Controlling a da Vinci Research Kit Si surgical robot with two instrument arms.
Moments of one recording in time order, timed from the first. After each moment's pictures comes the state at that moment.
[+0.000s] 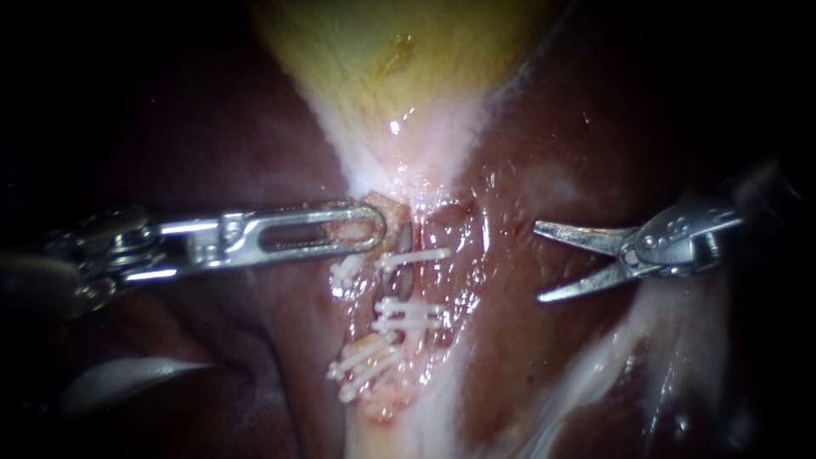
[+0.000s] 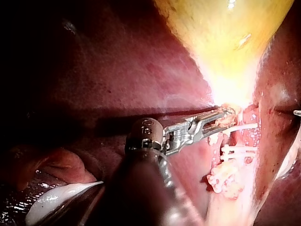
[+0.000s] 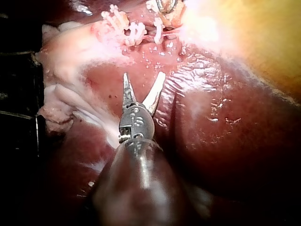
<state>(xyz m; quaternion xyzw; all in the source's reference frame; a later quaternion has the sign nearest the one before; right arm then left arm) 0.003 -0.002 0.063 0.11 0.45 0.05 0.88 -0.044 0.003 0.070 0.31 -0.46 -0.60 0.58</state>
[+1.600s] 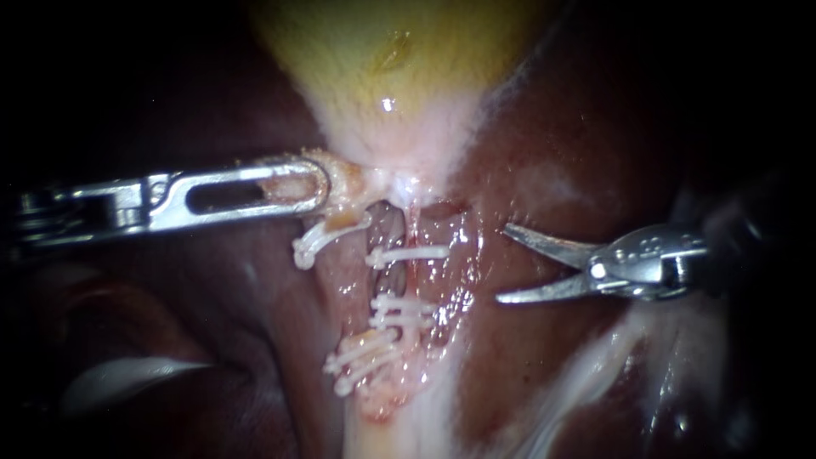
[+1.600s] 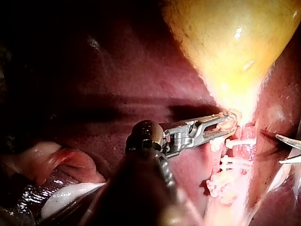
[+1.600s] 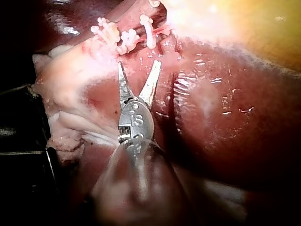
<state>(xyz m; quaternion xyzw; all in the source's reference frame) 0.008 -0.005 0.065 0.19 0.45 0.13 0.86 -0.038 0.007 0.062 0.29 -0.51 -0.59 0.55</state>
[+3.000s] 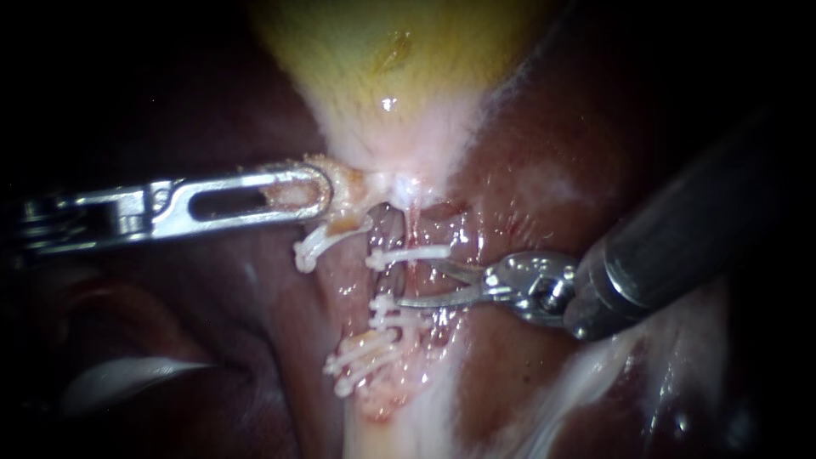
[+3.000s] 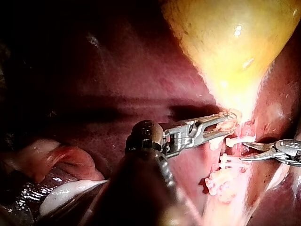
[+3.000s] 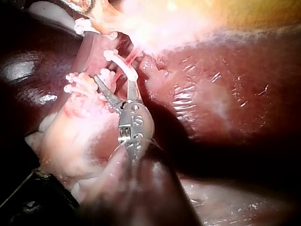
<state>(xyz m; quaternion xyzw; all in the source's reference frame) 0.016 -0.007 0.071 0.33 0.42 0.26 0.80 -0.039 0.007 0.062 0.29 -0.51 -0.59 0.55</state>
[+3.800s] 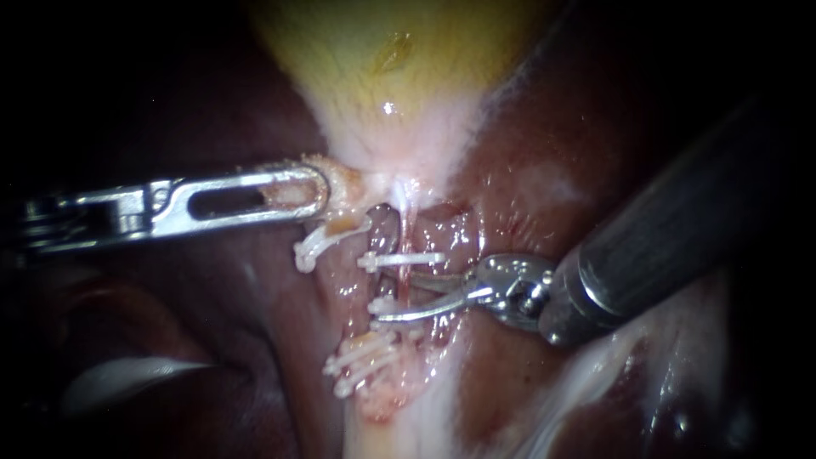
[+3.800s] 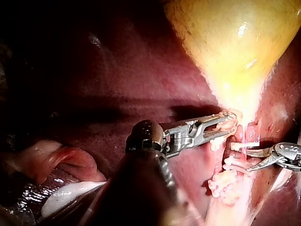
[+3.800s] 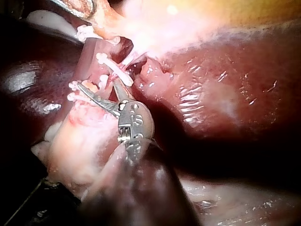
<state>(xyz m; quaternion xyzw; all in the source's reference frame) 0.018 -0.007 0.070 0.44 0.50 0.21 0.72 -0.038 0.007 0.063 0.29 -0.51 -0.59 0.55</state>
